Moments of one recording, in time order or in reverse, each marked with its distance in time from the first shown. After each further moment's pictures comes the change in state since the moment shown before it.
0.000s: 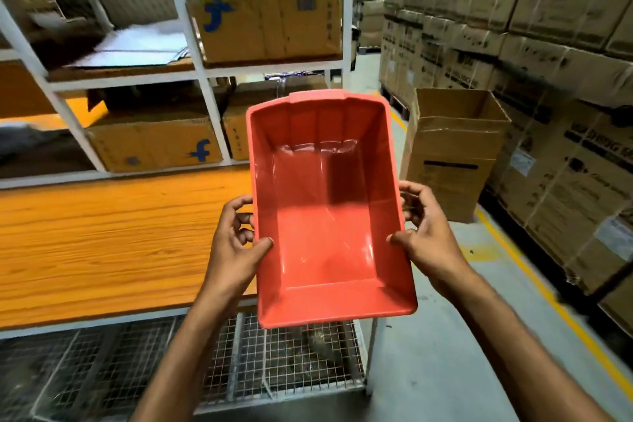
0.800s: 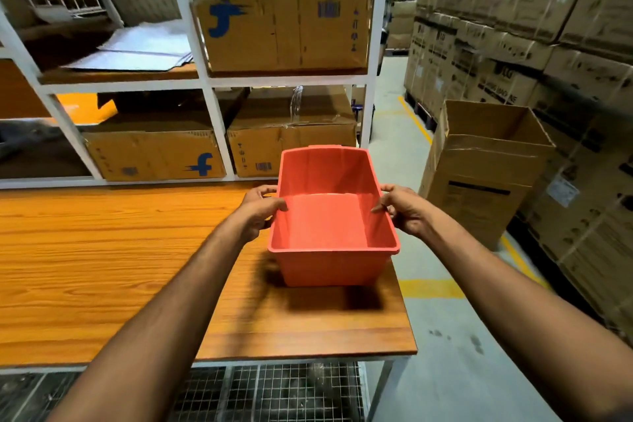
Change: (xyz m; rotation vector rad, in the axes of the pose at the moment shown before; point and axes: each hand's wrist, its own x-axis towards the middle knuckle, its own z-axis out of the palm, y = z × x) left_hand 0.240 -0.042 0.051 0.011 0.007 -0.570; right_hand 0.274 0.066 0.025 0.072 -0.153 0.606
